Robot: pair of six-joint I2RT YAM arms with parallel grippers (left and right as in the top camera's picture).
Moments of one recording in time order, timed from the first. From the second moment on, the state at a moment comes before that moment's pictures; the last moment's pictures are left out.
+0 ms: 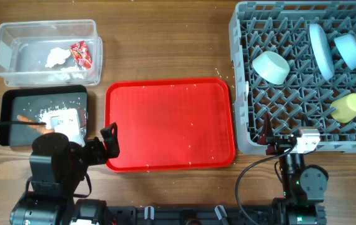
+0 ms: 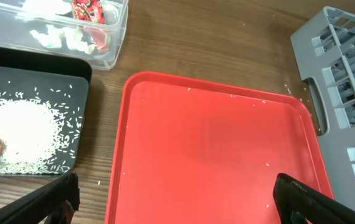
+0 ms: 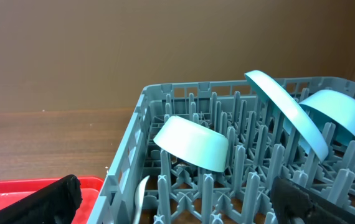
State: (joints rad) left arm -0.09 0.56 0.84 -0.94 0.05 -0.31; right arm -0.01 0.02 0.01 0.00 -0.02 0.04
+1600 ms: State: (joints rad) left arm -0.03 0.06 0.13 -0.23 0.05 -0.34; right arm -0.01 0.02 0.01 0.00 -0.03 0.04
